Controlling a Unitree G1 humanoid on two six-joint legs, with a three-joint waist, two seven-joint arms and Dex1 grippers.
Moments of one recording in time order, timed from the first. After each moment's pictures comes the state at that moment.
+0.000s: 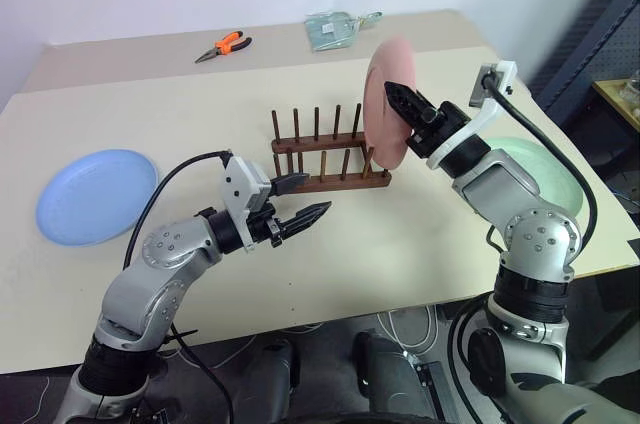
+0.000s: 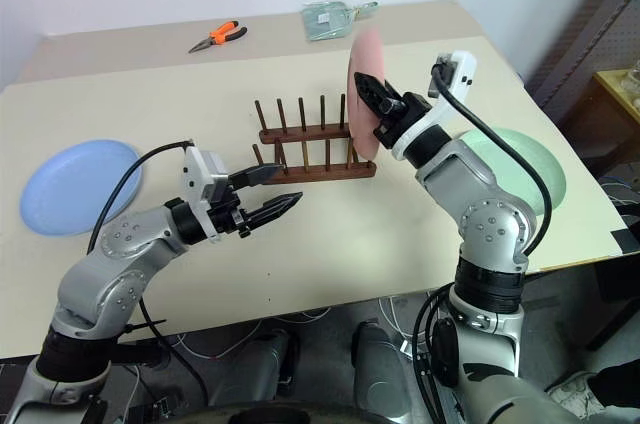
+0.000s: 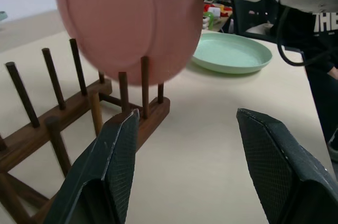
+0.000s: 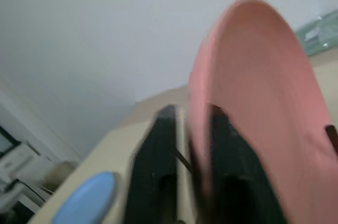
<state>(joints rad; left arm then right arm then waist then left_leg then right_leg) -0.20 0.48 -0.09 -0.49 -0.53 0.48 -0.65 -0.56 -0.24 -0.27 -0.30 1.01 0.83 0.10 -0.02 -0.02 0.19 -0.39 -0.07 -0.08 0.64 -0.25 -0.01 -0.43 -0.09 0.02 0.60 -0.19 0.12</state>
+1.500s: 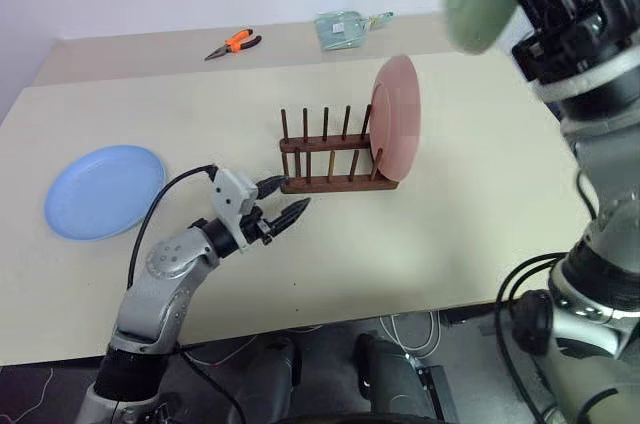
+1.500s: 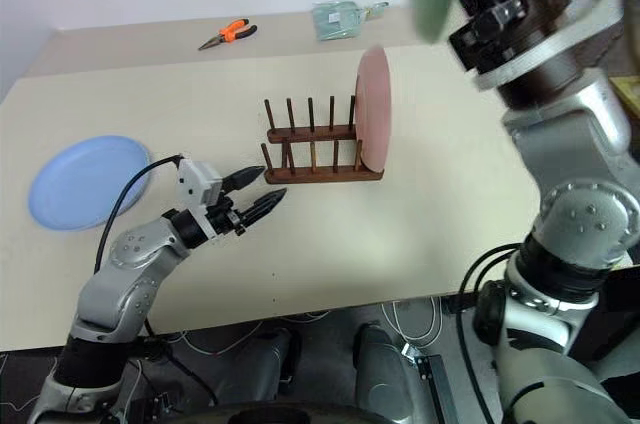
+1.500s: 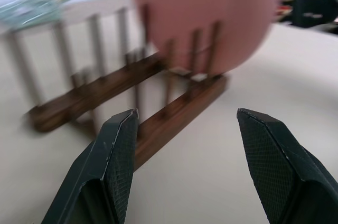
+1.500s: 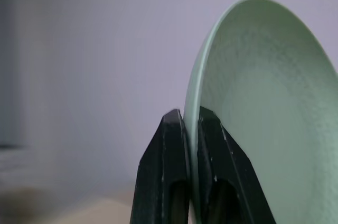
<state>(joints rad) -0.11 0.41 -0.01 -0.32 -0.39 0.29 -0.61 -0.71 -0.39 -0.37 -0.55 1.39 0.68 0.12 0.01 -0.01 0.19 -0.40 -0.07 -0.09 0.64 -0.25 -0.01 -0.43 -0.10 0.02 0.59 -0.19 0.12</state>
